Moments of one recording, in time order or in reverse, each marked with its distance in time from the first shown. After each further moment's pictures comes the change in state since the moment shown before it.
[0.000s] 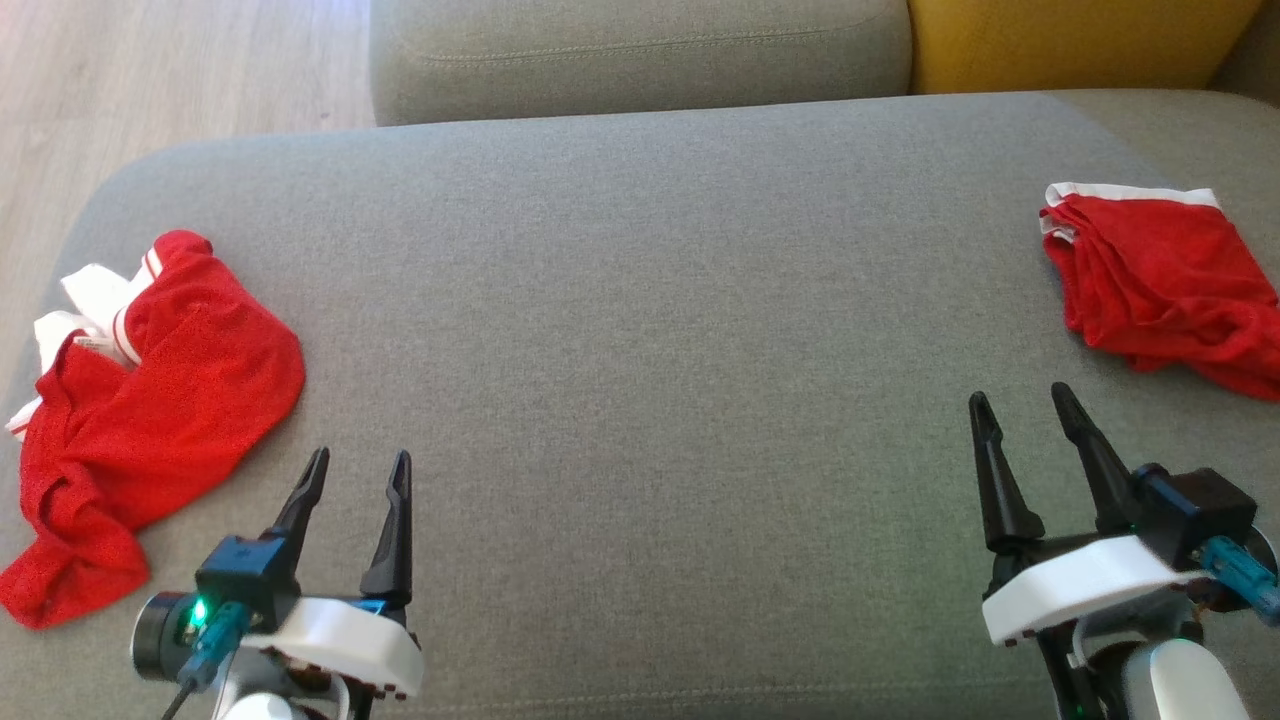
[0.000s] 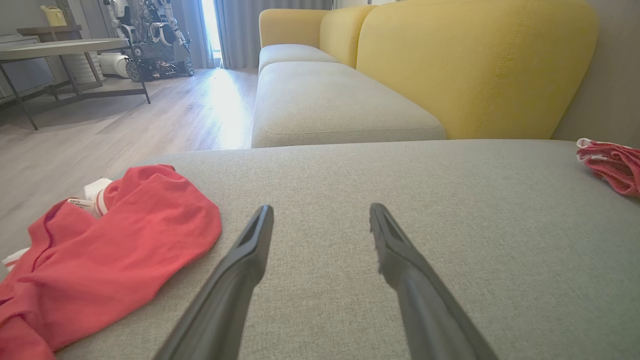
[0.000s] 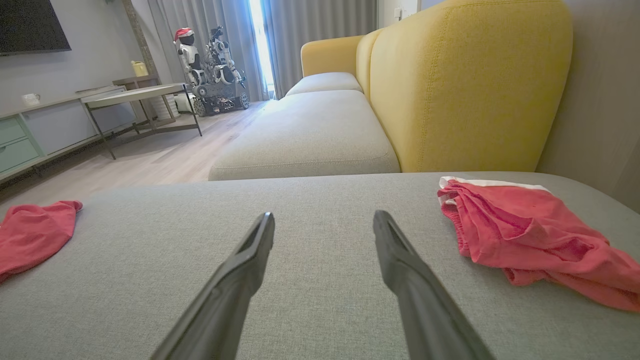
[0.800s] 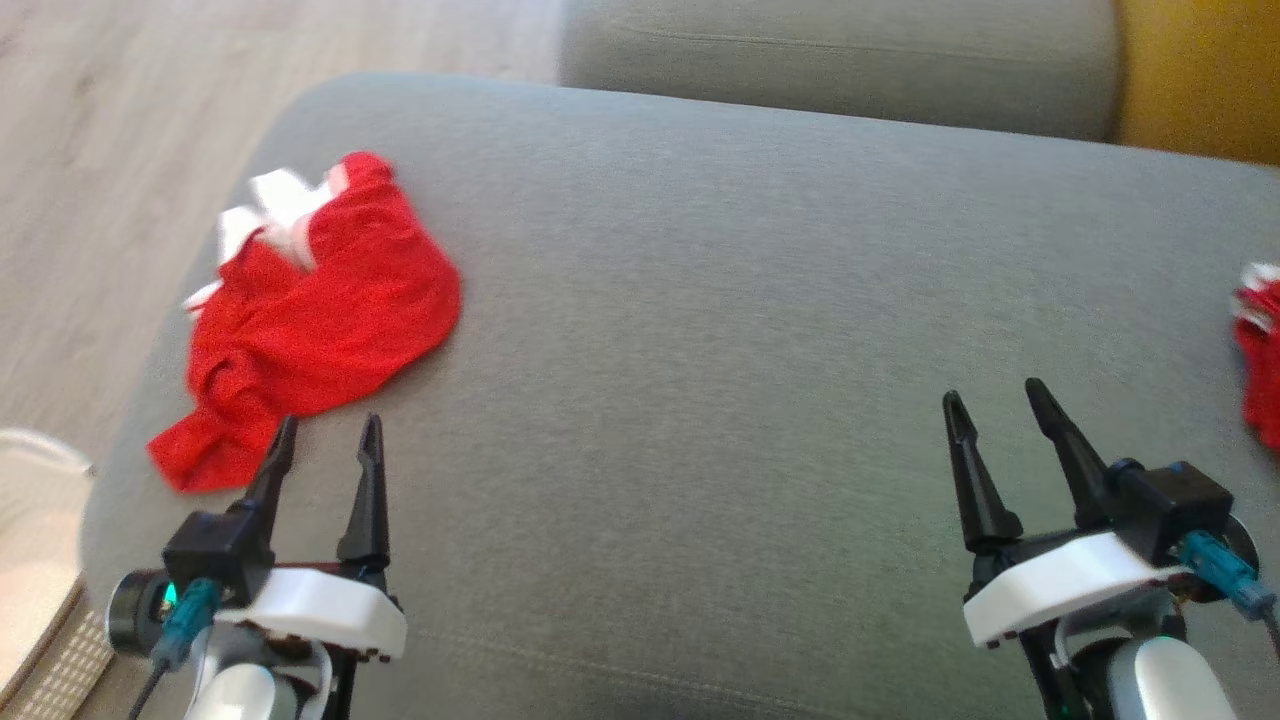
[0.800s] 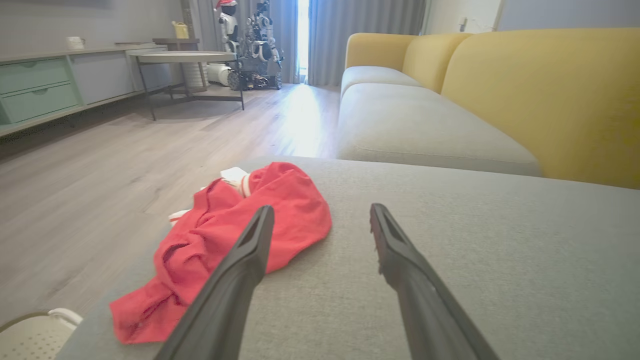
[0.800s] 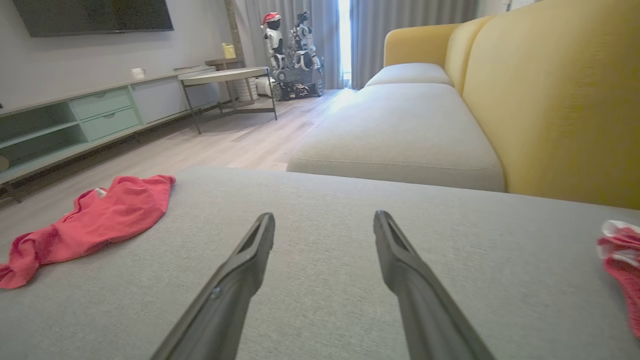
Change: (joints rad) left arm -0.042 0.000 0.021 0.002 -0.021 0.027 -0.022; right arm 0.002 0.001 0.036 -0.032 -0.008 0.000 0.030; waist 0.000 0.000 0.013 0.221
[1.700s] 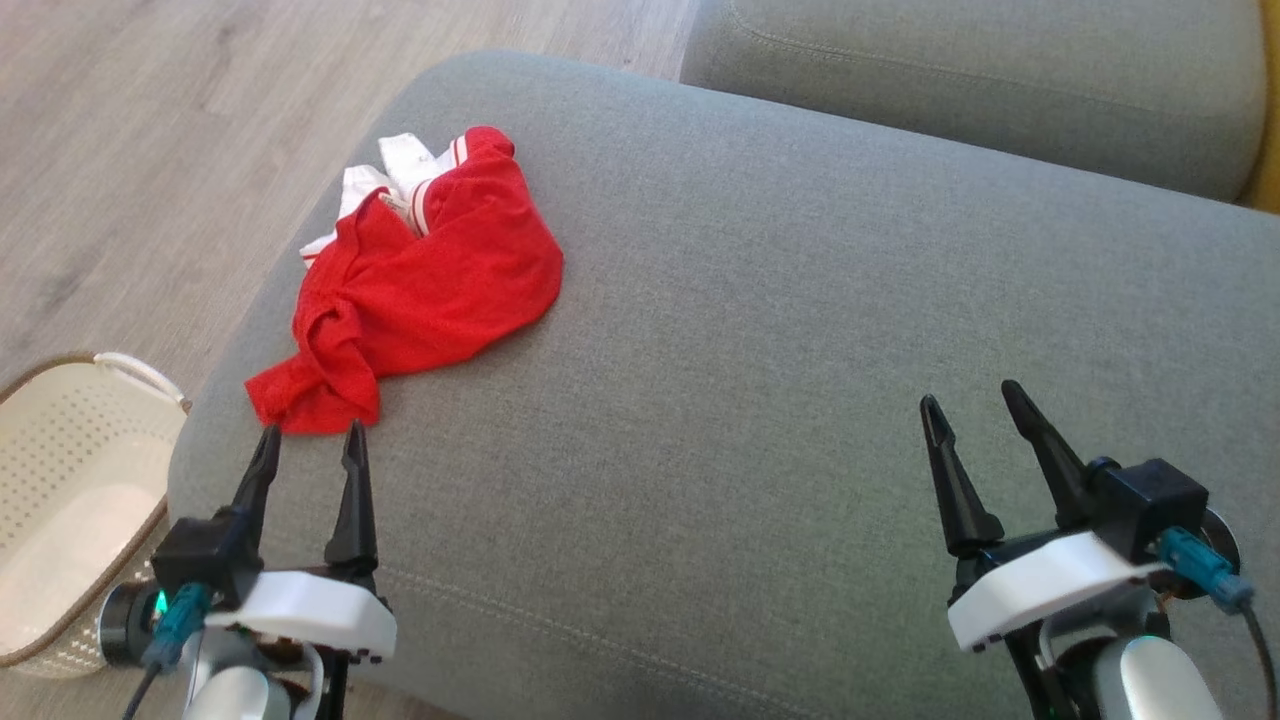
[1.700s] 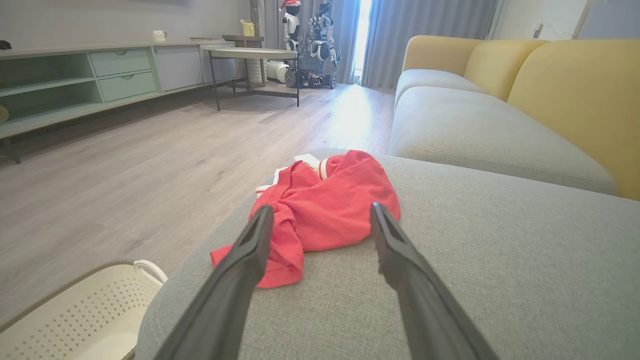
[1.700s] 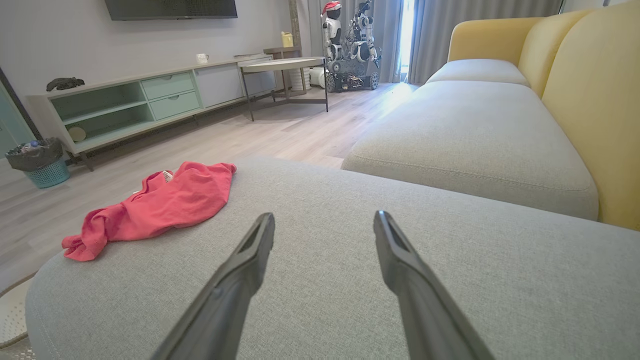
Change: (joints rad) left arm 0.000 -0.002 0.019 0.036 -0.015 0.008 -0.022; right arm -0.003 0.000 0.034 -0.005 -0.007 0.000 0.021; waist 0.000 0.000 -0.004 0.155
